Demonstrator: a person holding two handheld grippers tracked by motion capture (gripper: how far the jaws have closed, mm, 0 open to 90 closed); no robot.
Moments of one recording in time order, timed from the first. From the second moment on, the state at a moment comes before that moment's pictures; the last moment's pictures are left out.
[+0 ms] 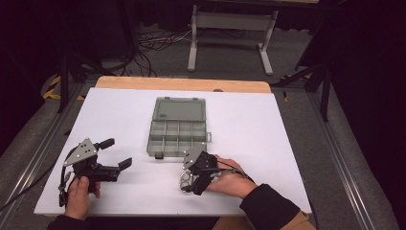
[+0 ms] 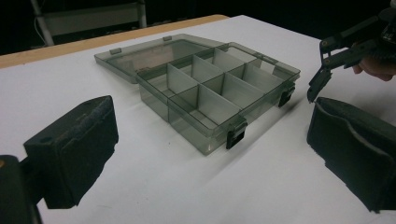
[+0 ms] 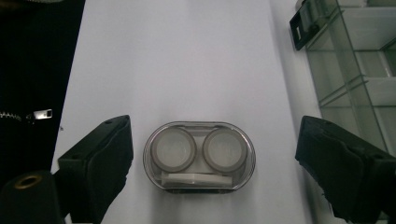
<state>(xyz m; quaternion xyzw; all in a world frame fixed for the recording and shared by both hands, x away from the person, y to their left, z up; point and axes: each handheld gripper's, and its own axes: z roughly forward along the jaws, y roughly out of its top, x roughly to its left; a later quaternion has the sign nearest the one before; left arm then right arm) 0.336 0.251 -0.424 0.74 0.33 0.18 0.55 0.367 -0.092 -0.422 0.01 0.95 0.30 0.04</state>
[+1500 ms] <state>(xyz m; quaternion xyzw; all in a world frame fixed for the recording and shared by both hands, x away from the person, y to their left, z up) 0.336 0.251 -0.424 0.75 0.33 0.18 0.55 0.366 -0.084 -0.437 0.00 0.97 0.23 0.02</state>
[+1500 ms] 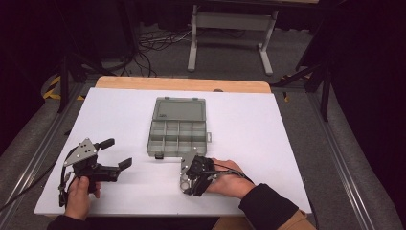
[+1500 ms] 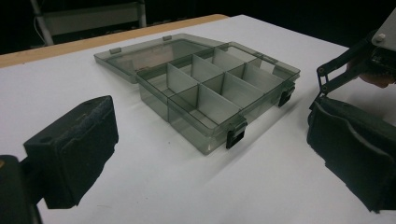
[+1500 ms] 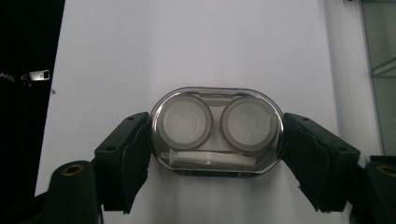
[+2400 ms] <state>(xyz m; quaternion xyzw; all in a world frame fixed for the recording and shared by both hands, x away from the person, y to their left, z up) 0.336 0.251 -0.424 0.74 0.33 0.18 0.55 0.365 -0.096 -0.407 0.00 0.95 0.30 0.06</state>
